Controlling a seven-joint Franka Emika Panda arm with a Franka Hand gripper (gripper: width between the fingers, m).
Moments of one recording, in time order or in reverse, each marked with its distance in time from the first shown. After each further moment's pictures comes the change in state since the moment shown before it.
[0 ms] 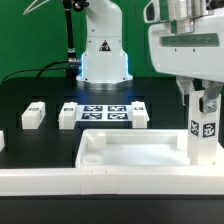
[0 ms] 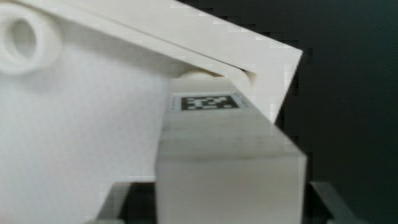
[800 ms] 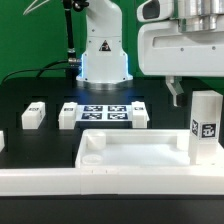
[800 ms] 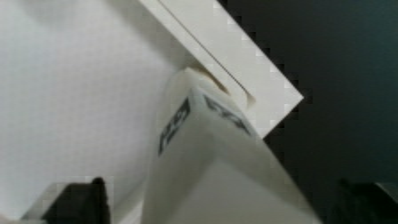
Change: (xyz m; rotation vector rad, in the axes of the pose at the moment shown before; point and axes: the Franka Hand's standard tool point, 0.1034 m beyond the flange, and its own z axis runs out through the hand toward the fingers) arm -0.008 -0.002 -0.001 -0.010 0.035 -0.634
